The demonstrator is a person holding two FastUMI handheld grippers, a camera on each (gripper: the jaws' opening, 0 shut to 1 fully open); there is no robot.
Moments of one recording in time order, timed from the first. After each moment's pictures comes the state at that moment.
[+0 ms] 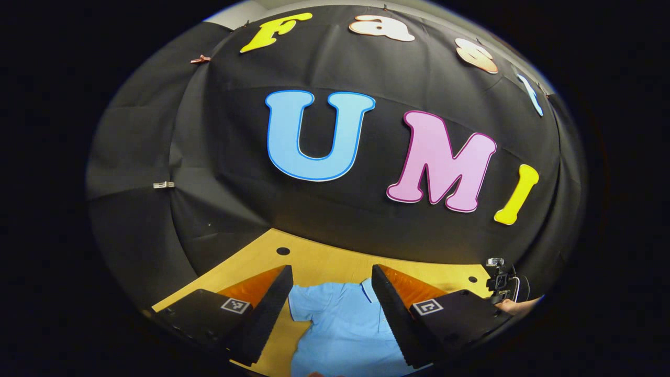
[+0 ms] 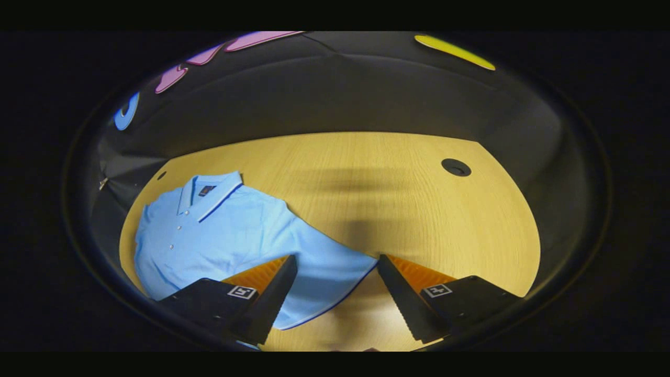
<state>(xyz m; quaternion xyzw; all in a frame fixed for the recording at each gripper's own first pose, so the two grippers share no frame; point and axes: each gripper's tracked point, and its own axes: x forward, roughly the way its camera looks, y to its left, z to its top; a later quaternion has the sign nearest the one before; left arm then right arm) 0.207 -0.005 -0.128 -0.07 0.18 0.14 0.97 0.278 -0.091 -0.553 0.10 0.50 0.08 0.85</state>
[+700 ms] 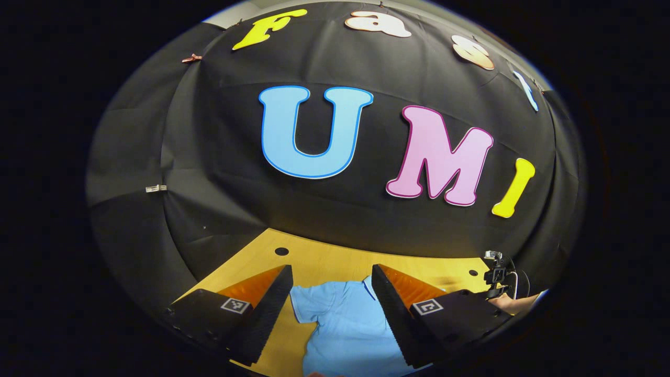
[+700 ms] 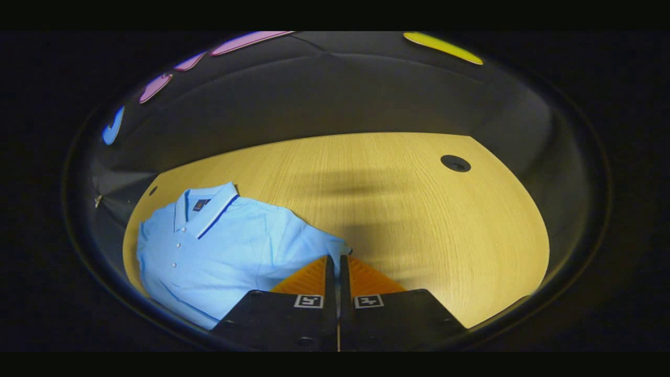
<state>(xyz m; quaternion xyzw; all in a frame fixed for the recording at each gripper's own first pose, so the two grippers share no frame) 0.202 0.016 -0.129 -0.06 0.18 0.13 0.97 0.285 -0.071 -0.559 0.15 0.51 0.03 0.85</state>
